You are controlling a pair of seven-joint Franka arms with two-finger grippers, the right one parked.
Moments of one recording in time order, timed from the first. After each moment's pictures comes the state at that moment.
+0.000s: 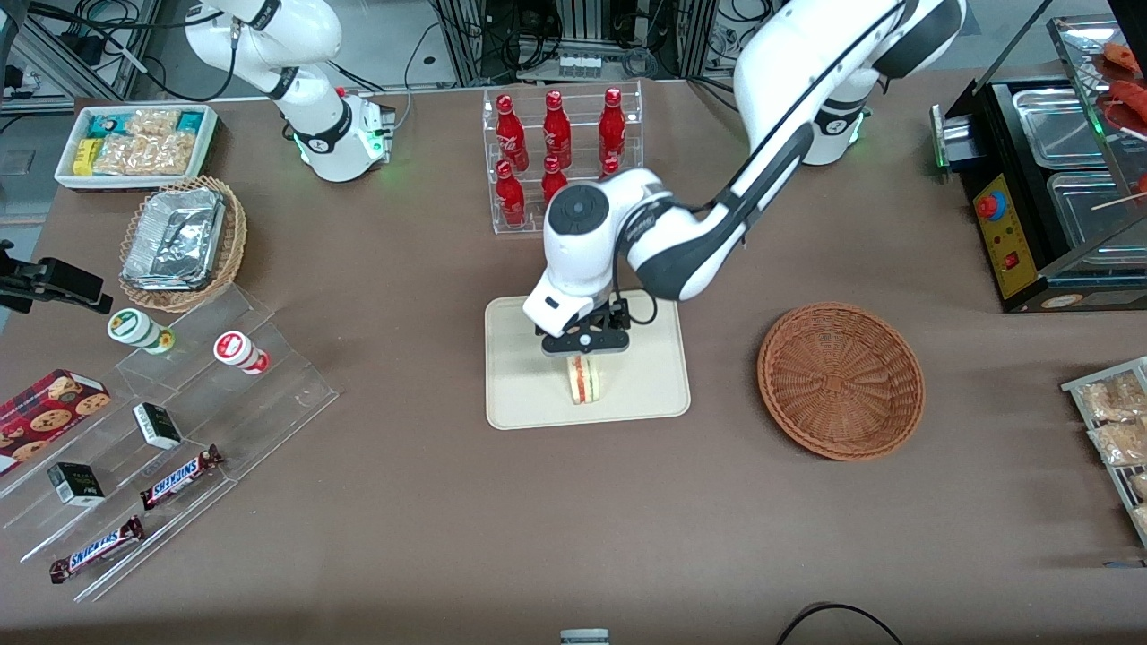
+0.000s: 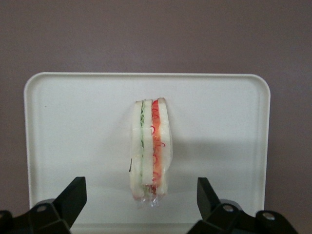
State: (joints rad) arm -0.43 0.63 -0.48 -1.48 0.39 2.10 -1.10
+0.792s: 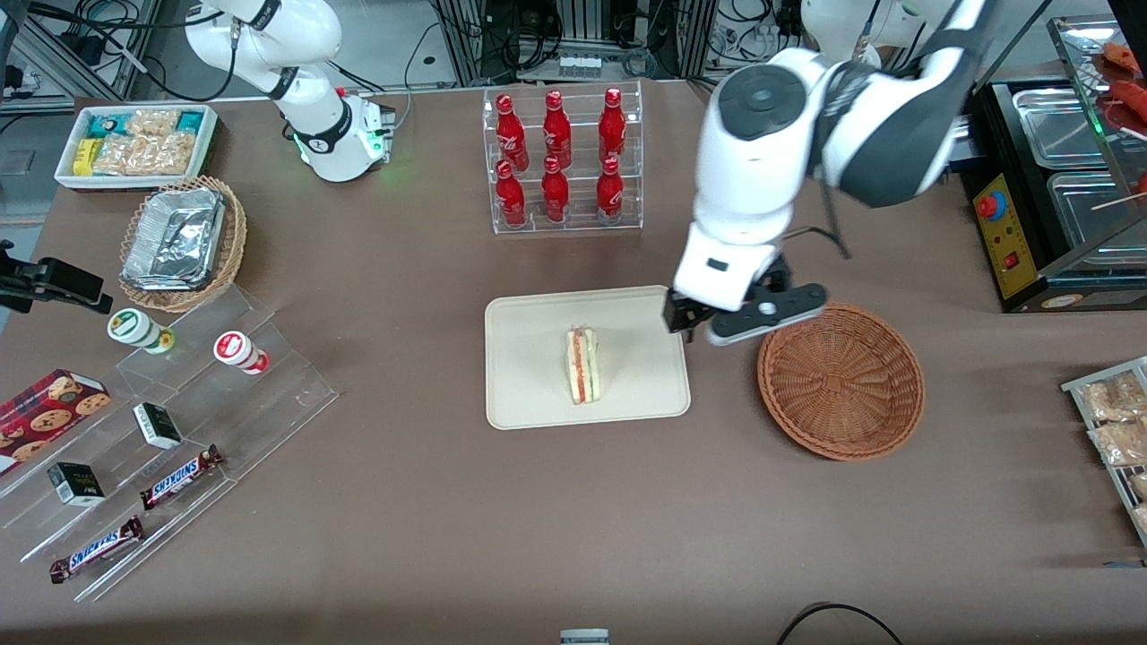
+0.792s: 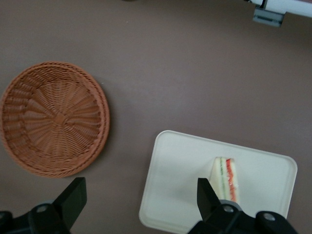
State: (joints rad) arm -0.15 0.27 -0.47 -1.48 0.27 1.78 -0.92
